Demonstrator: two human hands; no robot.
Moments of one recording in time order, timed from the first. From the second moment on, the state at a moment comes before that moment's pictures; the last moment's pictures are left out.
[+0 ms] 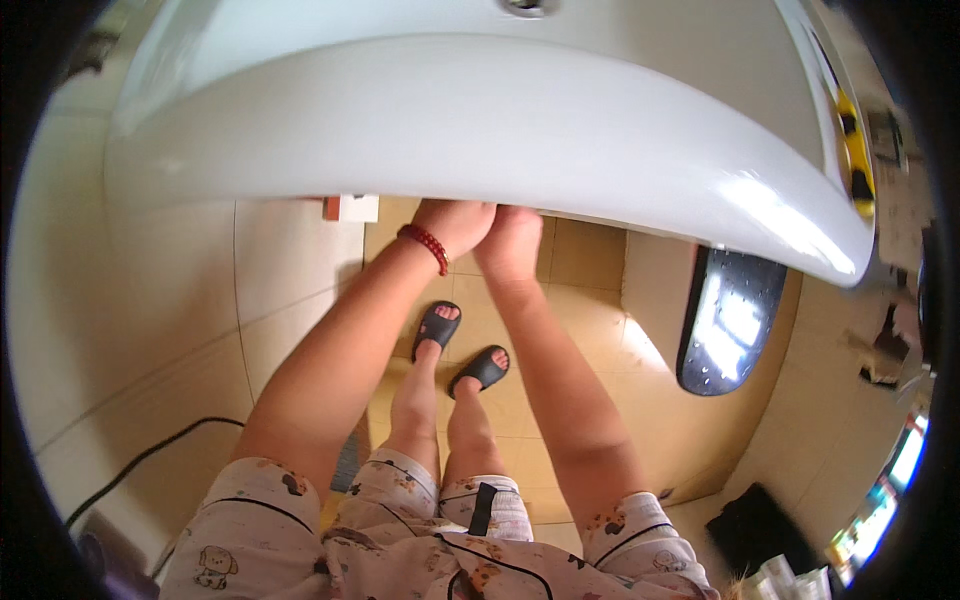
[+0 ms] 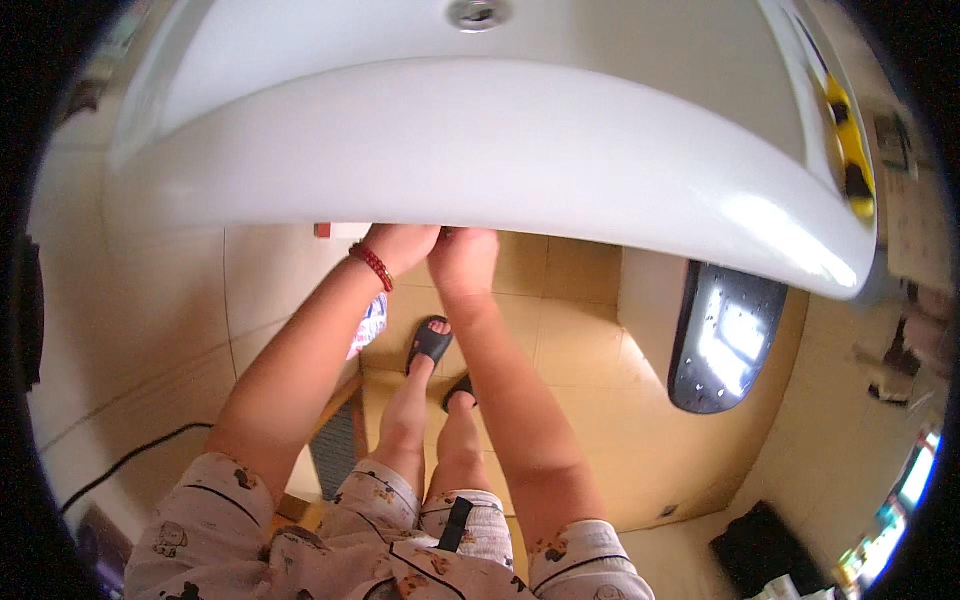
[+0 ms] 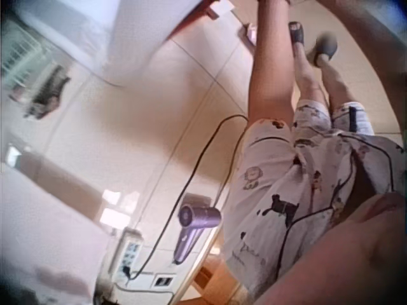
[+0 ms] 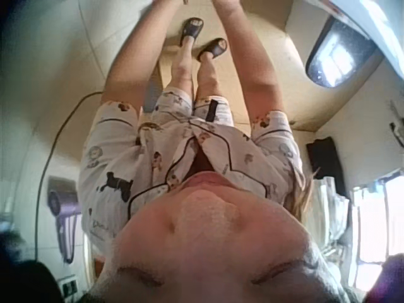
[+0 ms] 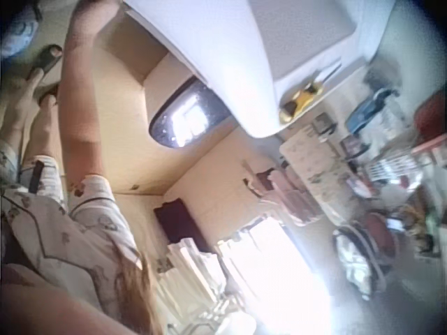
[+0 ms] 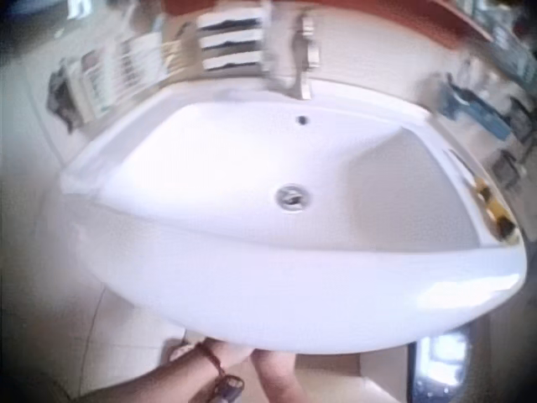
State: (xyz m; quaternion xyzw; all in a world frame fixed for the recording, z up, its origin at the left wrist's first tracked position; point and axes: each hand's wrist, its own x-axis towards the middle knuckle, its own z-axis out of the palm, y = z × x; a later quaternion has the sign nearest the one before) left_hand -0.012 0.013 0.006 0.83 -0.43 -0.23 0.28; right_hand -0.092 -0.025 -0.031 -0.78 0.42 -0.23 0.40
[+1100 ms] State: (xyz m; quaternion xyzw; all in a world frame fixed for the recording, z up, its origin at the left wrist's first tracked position) left_hand -0.157 0.234 -0.055 0.84 0.02 -0.24 0.48; right_hand -0.052 -0.078 -0.012 -0.99 0.06 0.10 0.05
